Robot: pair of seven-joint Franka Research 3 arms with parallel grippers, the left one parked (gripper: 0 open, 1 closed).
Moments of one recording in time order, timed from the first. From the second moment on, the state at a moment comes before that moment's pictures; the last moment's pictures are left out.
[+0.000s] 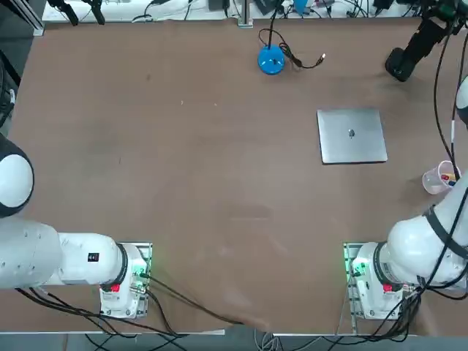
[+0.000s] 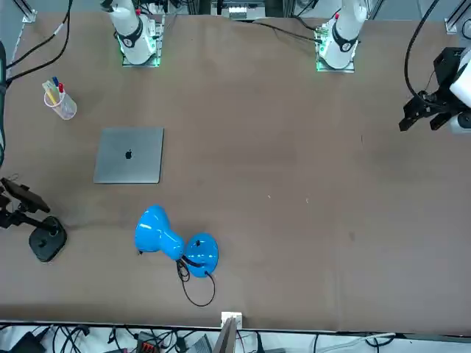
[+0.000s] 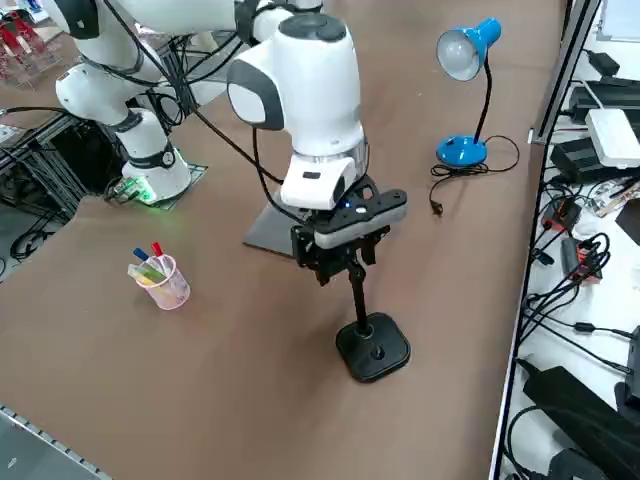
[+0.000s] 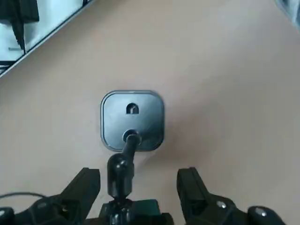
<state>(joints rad) -0.28 0.58 -0.07 -1.33 -0.08 2.05 0.41</state>
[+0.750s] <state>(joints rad) -0.23 0.49 -0.05 -1.13 -0.11 1.71 0.11</state>
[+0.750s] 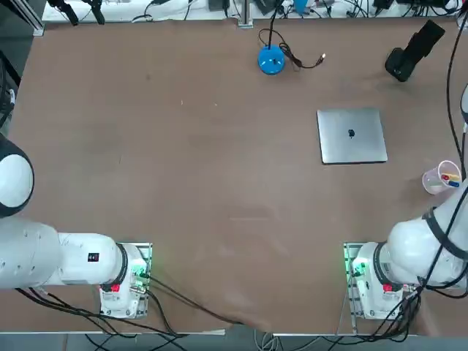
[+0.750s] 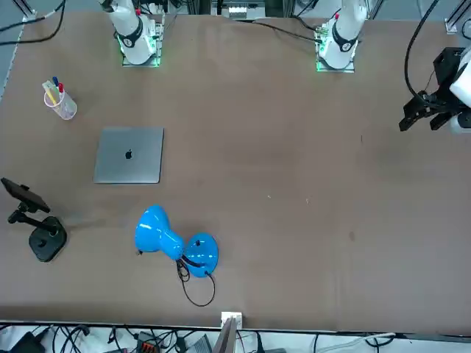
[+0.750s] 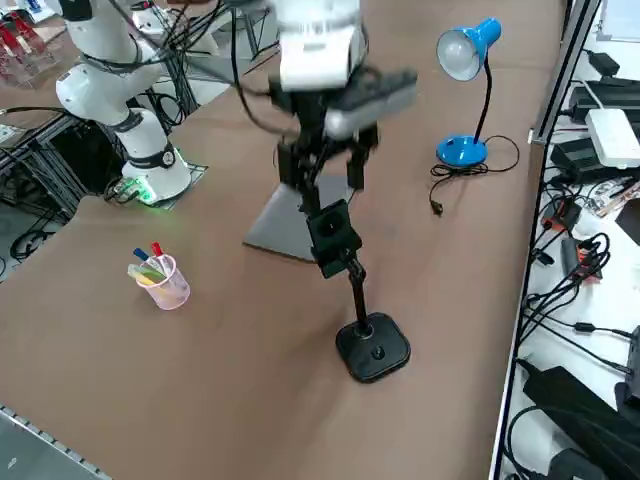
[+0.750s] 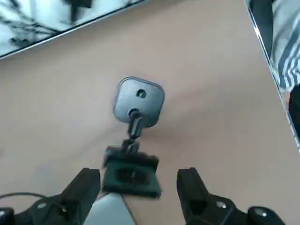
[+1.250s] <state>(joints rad) -0.08 0.50 -0.05 -1.11 -0.13 1.61 -0.08</state>
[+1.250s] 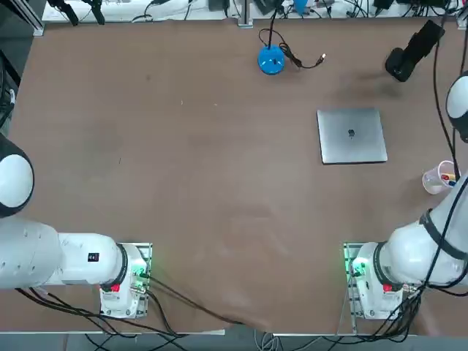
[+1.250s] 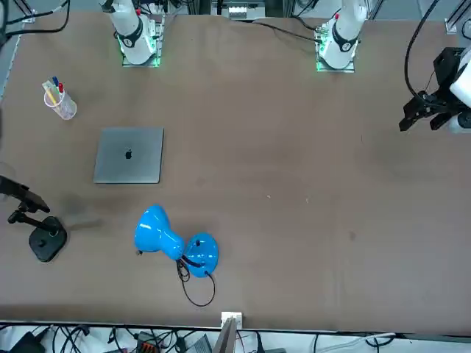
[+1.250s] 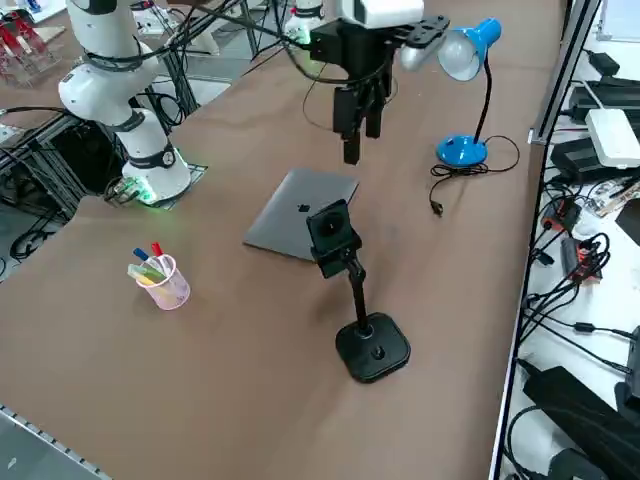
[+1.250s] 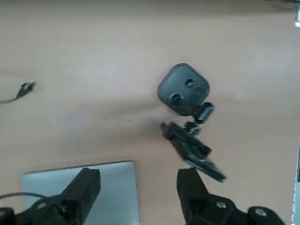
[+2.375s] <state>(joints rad) 0.03 0.64 -0.04 -1.19 -0.36 1.64 -0.49</state>
